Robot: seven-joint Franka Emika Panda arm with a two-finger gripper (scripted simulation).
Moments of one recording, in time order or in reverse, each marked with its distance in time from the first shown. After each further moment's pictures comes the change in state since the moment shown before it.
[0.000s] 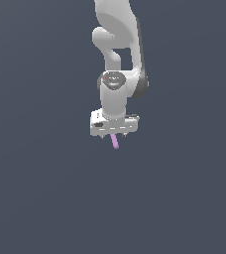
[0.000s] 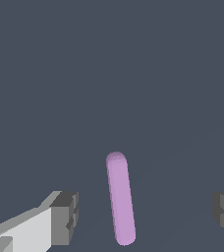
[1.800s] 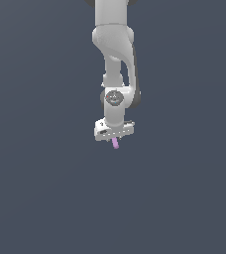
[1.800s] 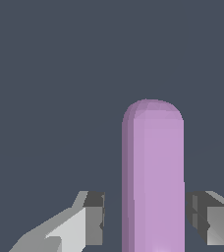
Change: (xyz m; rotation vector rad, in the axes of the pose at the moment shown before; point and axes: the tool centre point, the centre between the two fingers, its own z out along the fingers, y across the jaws) arm -0.049 -0.009 0.103 0.000 -0.004 -0.119
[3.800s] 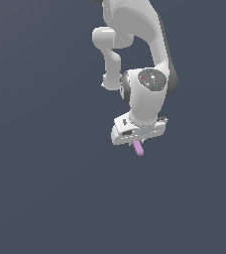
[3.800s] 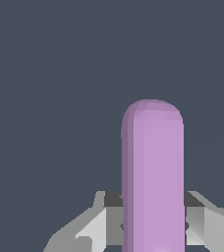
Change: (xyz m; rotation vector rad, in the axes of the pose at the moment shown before) arm 0.124 -0.060 -0.139 0.000 0.003 -0.001
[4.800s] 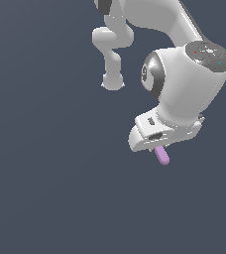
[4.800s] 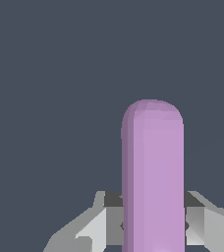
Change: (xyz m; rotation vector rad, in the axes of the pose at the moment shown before) arm 0.080 -0.034 -0.082 0.000 -0.001 0.001
